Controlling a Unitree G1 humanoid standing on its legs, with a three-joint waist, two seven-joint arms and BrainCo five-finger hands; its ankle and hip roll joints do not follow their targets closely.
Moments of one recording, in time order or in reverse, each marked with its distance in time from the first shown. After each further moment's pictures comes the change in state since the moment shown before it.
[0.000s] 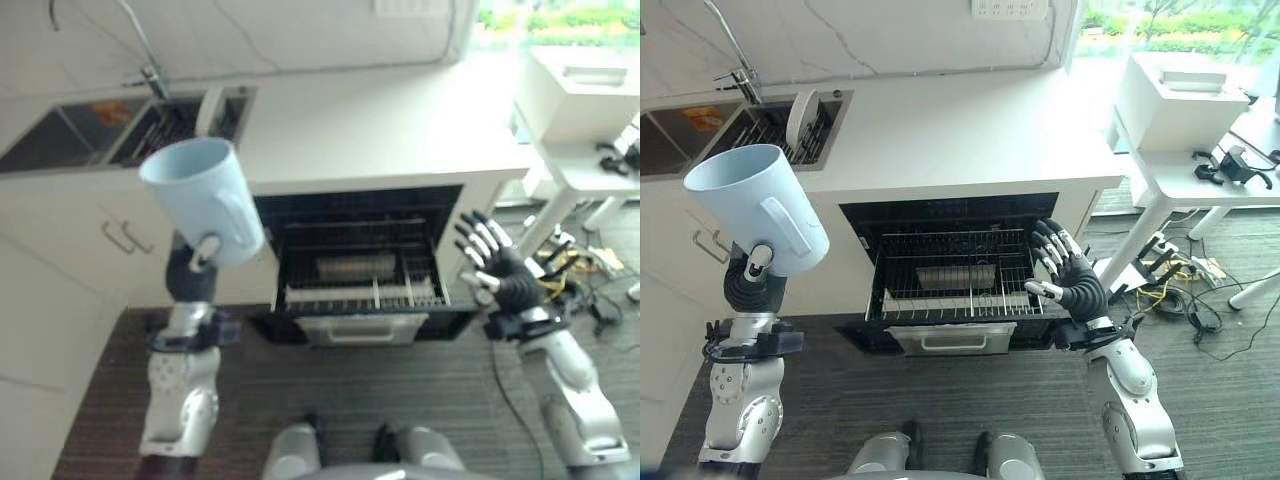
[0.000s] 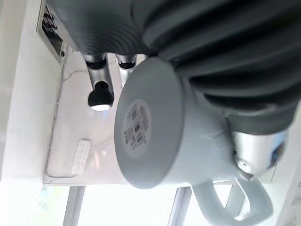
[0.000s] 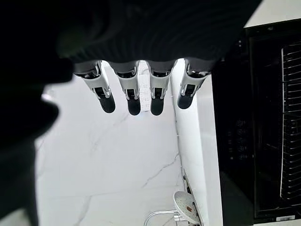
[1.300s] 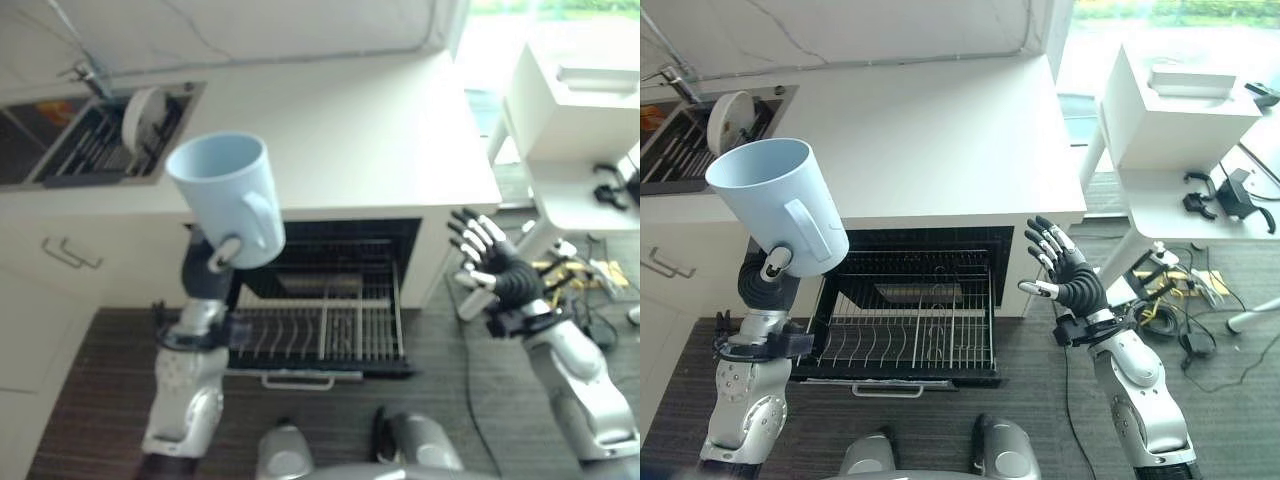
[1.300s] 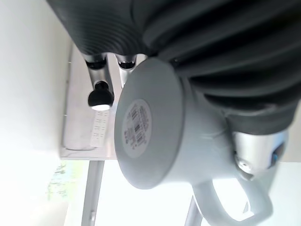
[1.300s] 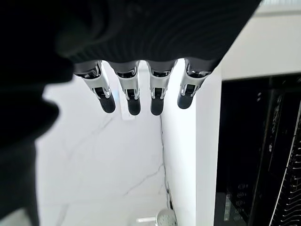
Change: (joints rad) left arm -0.021 0.024 -0.052 -0.040 0.047 0.021 -0.042; right arm -0.074 -0.045 0.029 0.000 -0.036 0.054 0.019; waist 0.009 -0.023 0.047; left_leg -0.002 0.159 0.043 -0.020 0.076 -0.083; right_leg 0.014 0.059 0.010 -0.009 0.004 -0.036
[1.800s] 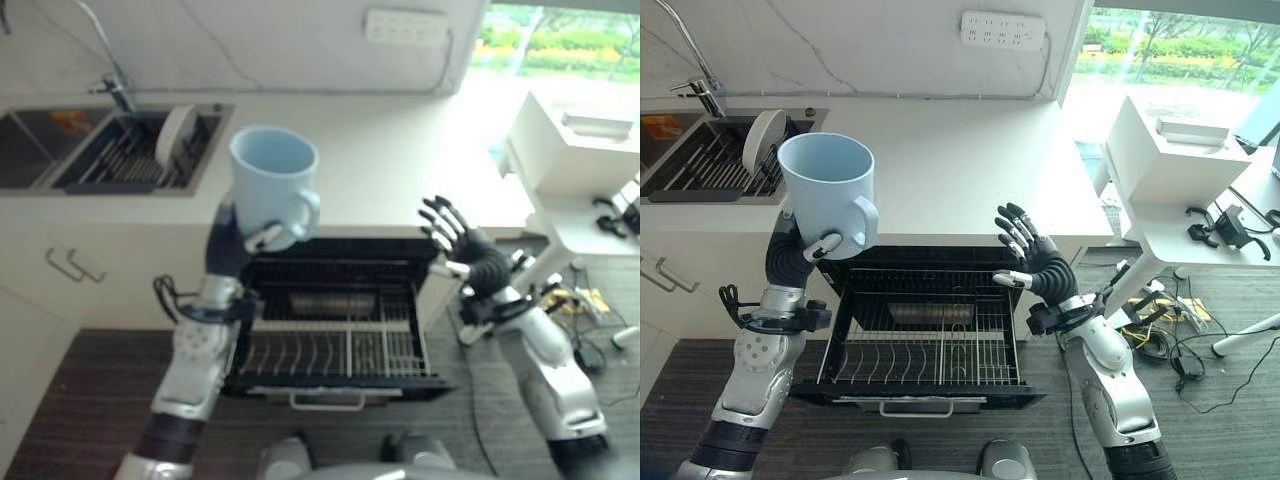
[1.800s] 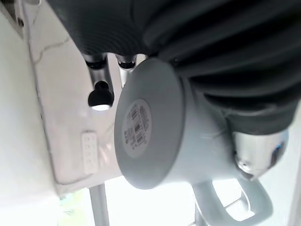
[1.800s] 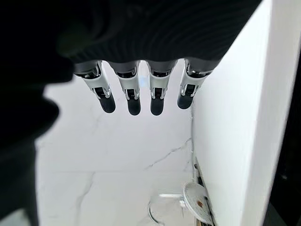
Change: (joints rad) left arm -0.149 0.076 -0.081 0.155 0.354 -0.026 0.202; right arm -0.096 0.071 0.054 -0.003 0.005 -0.019 -0.005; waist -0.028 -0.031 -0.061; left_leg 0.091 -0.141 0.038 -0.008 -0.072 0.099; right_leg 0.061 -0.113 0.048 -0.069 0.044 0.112
